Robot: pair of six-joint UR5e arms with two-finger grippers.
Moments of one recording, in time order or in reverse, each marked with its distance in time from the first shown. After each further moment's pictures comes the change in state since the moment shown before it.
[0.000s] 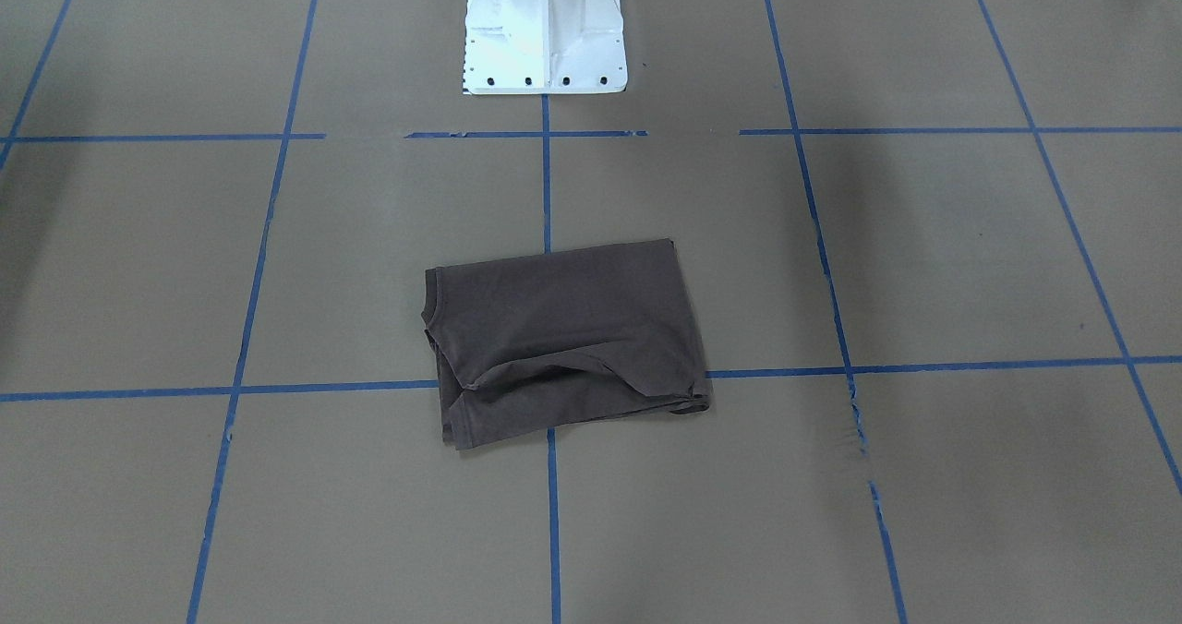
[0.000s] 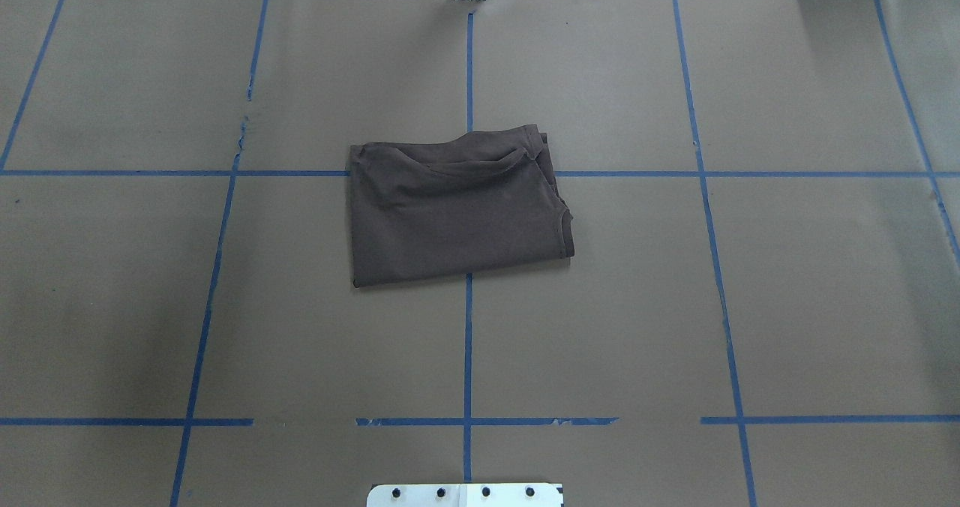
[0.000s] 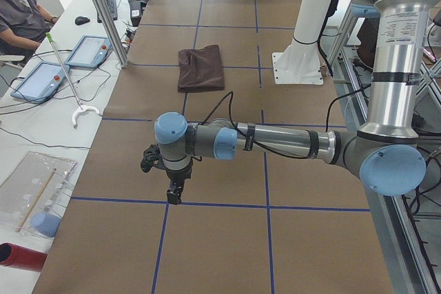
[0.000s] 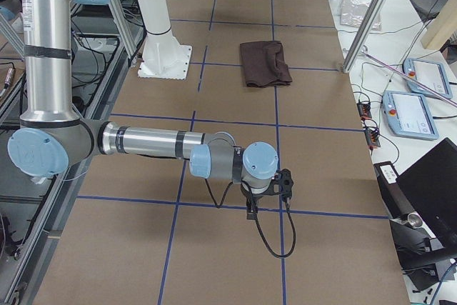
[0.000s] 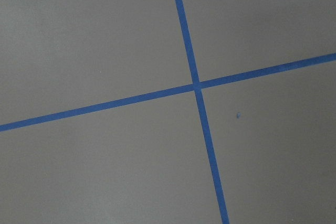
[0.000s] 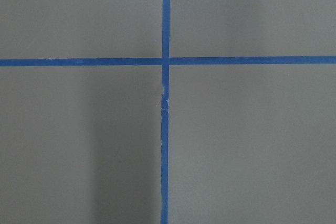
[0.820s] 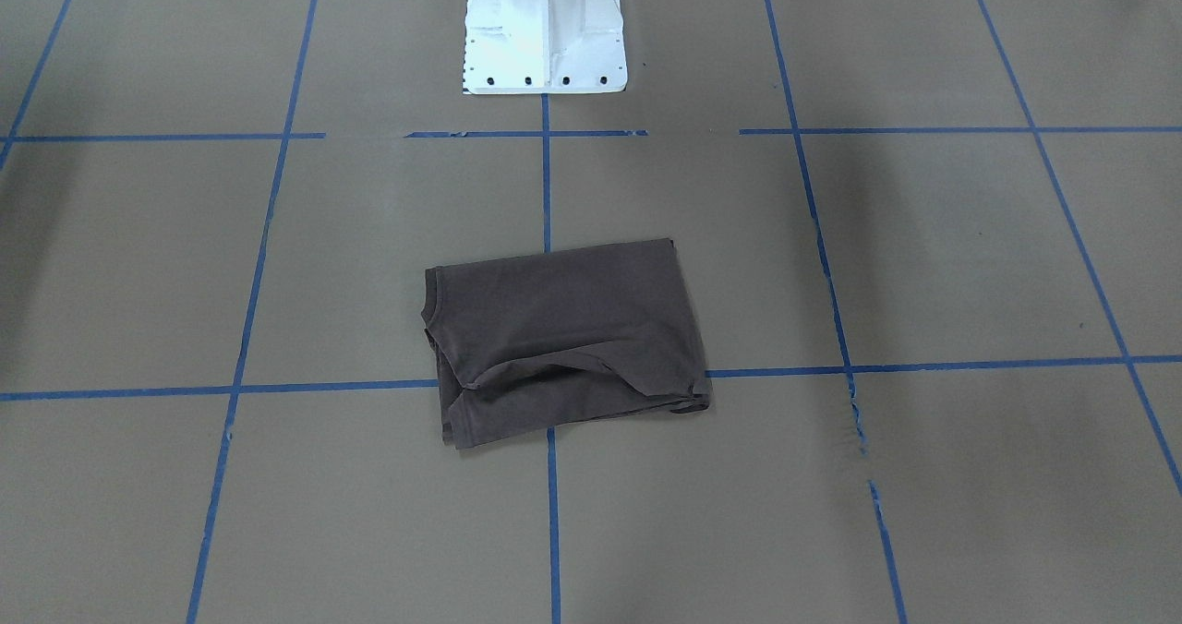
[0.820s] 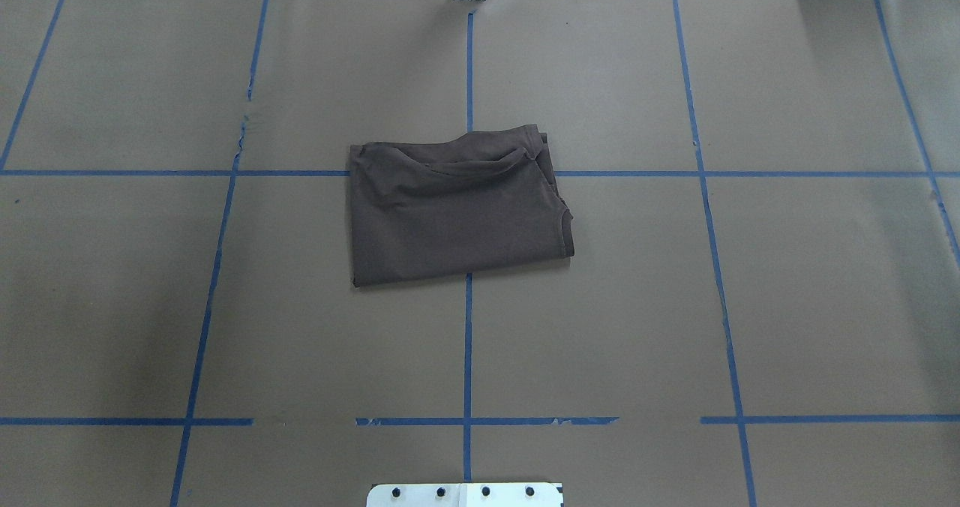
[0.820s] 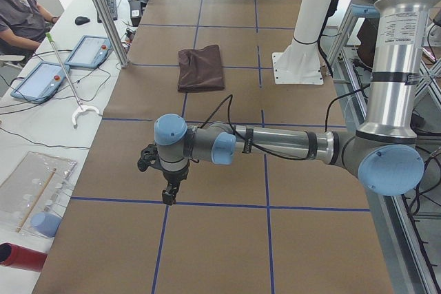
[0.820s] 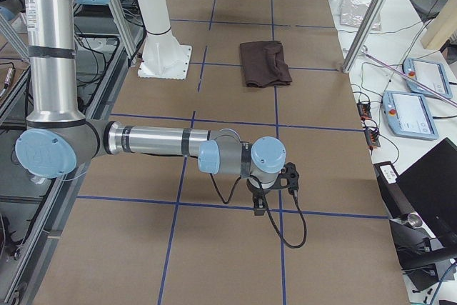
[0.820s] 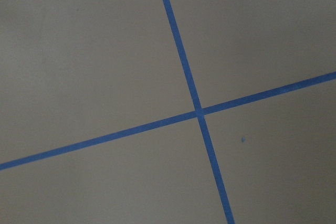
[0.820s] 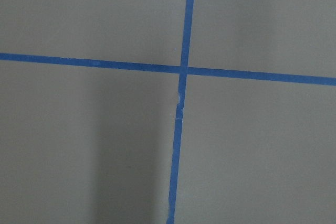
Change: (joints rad) left arm 0.001 -0.006 0.016 -0.038 0.002 0.000; right arm -0.025 0.028 -0.013 -0.008 0.019 -0.057
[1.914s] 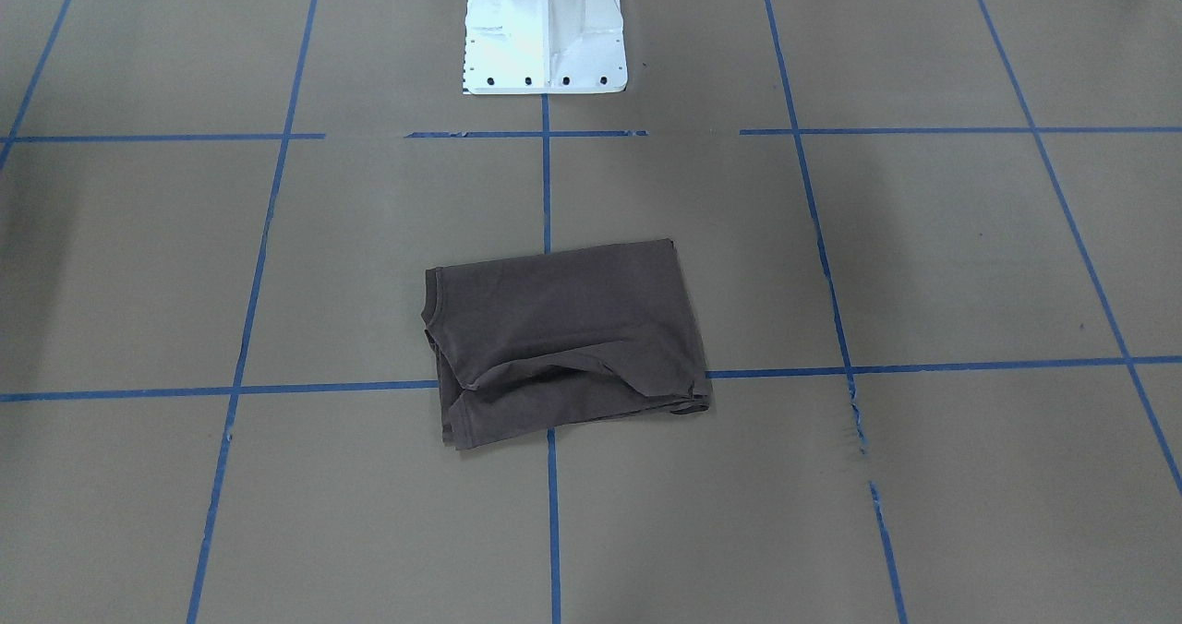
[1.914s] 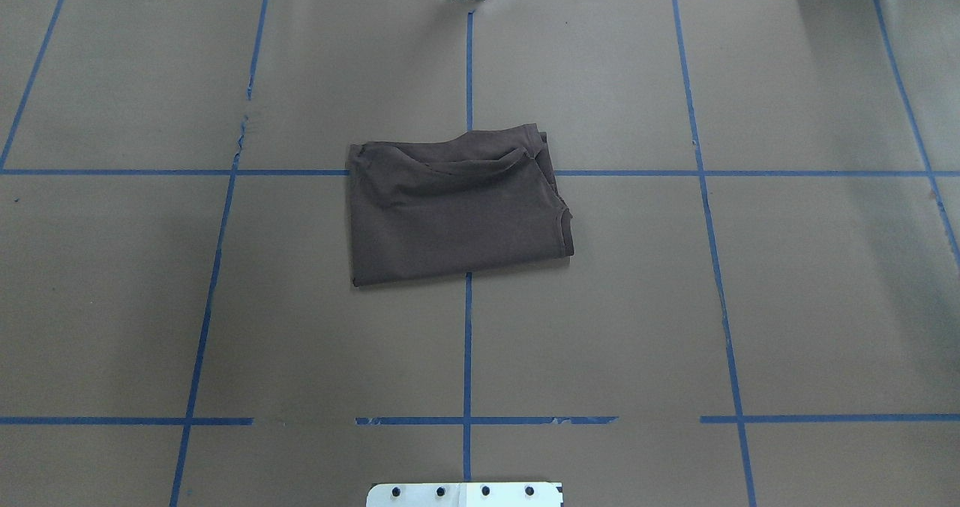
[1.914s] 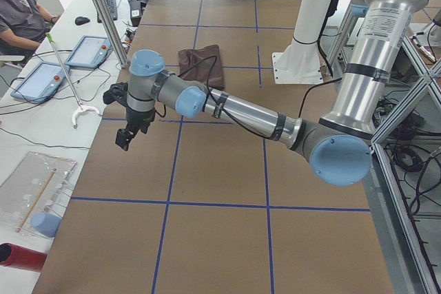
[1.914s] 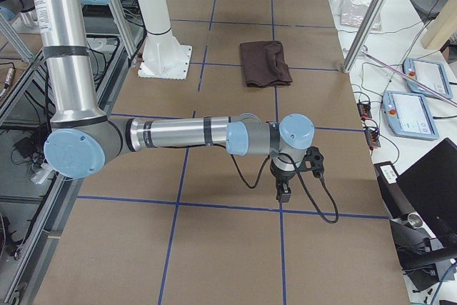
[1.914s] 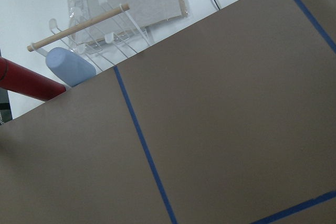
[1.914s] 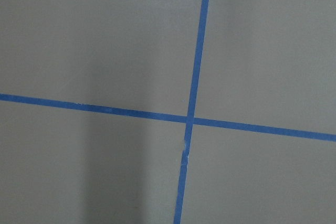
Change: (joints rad) left arm 0.006 -0.181 -0.022 -0.139 0.057 -0.010; right arm -0.010 0.125 -0.013 -0.047 -0.060 -0.002
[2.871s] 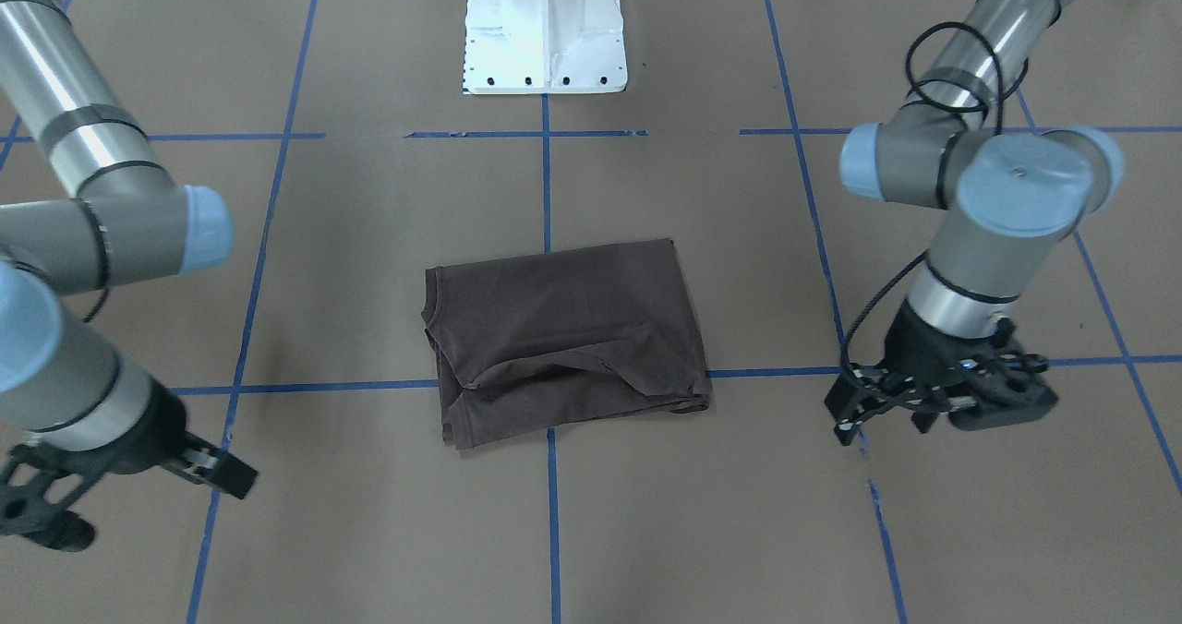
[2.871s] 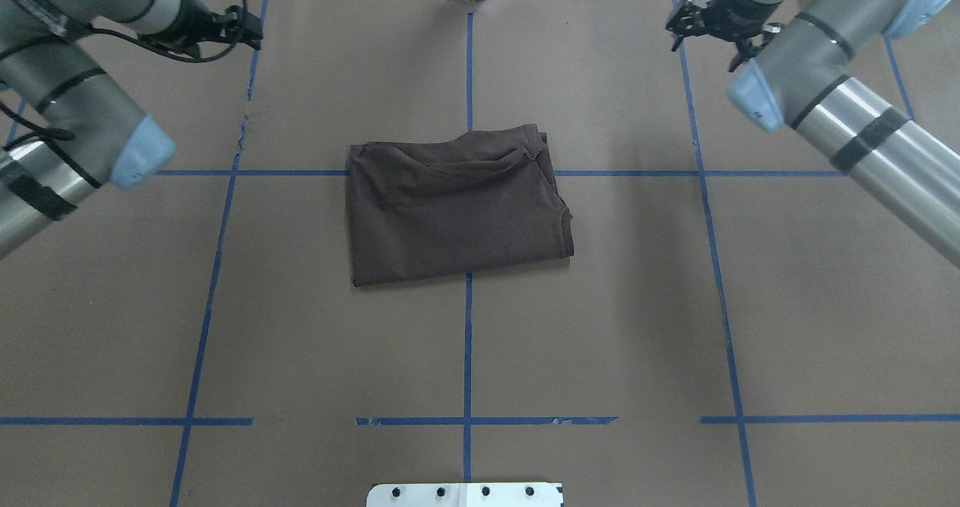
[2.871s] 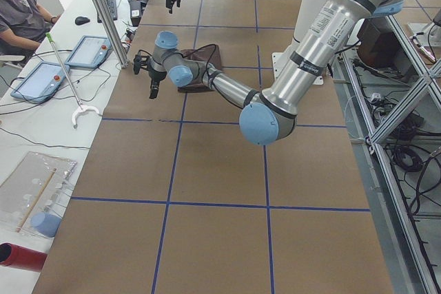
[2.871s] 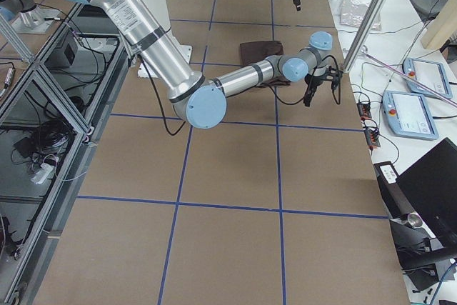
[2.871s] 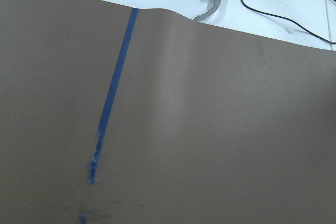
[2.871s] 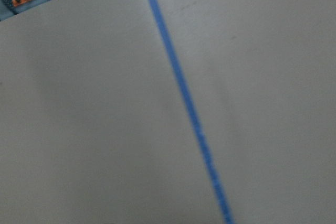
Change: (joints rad) left arm 0.467 -0.310 0.177 -0.289 0.217 -1.077; right arm -0.465 0.535 -0.290 0.250 -0.208 1.119
